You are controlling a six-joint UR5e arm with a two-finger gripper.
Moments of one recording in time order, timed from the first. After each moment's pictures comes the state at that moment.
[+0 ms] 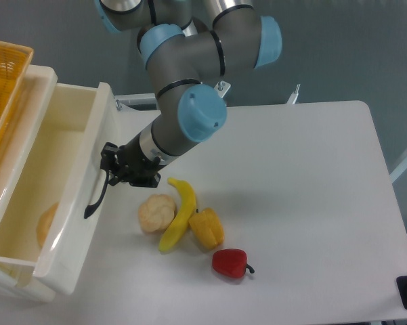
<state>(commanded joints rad) 2.31 -1.86 -1.55 -1.54 0.98 0.68</state>
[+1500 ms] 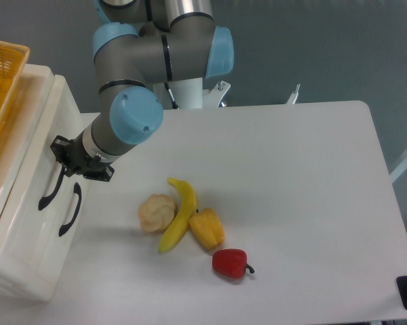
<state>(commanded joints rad) 2.18 -1.86 -1.55 -1.53 0.99 0.58</state>
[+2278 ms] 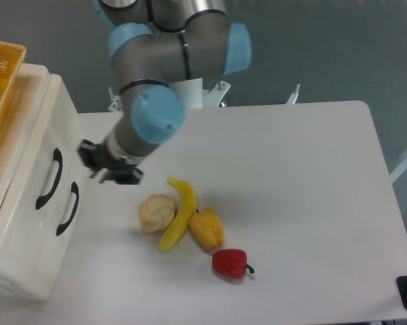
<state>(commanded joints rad) 2.43 -1.87 -1.53 -1.50 1.13 0.80</state>
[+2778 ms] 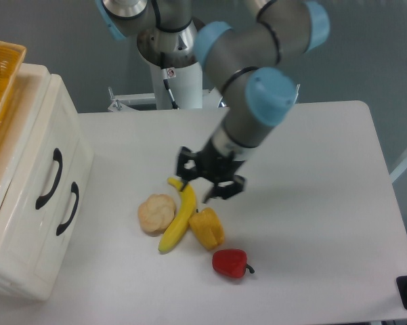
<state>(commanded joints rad) 2.64 -1.90 -1.52 -1.27 1.17 0.93</state>
